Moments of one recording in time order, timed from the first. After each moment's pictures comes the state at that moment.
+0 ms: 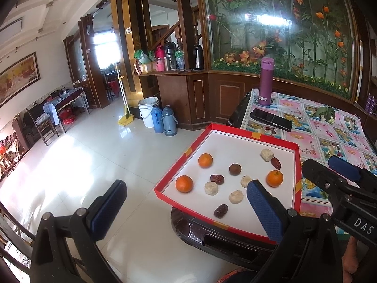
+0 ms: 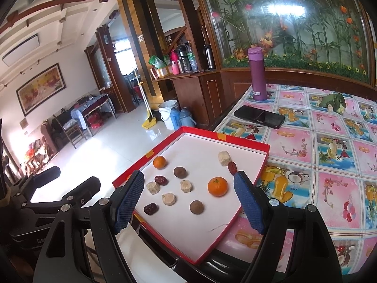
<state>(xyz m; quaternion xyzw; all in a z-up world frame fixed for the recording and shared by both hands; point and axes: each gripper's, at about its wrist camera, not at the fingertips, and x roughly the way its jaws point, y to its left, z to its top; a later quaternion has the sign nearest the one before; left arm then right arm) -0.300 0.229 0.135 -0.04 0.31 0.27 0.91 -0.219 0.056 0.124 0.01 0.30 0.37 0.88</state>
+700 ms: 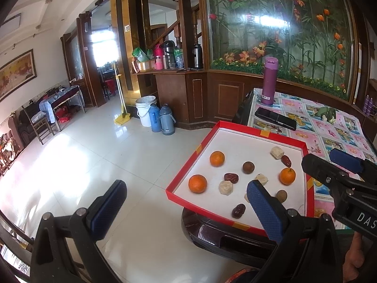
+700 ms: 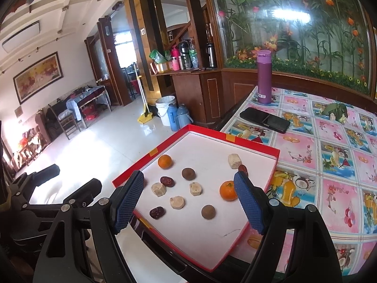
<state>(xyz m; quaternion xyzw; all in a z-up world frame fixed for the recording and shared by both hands) -0.307 0.264 0.121 -0.05 0.31 0.25 0.92 -0.231 0.095 0.124 -0.03 0.30 0.36 0.88</state>
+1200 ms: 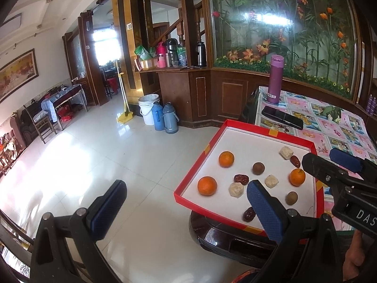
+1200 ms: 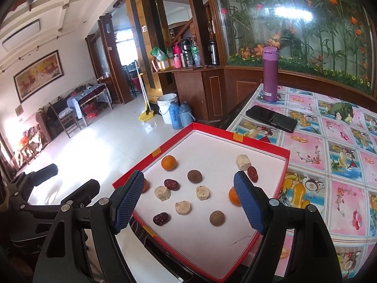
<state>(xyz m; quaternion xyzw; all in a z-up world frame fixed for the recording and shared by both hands) -0.301 0.278 0.118 -0.05 0.31 0.26 0.91 -0.223 0.107 0.117 -0.02 0.31 0.36 0.88</state>
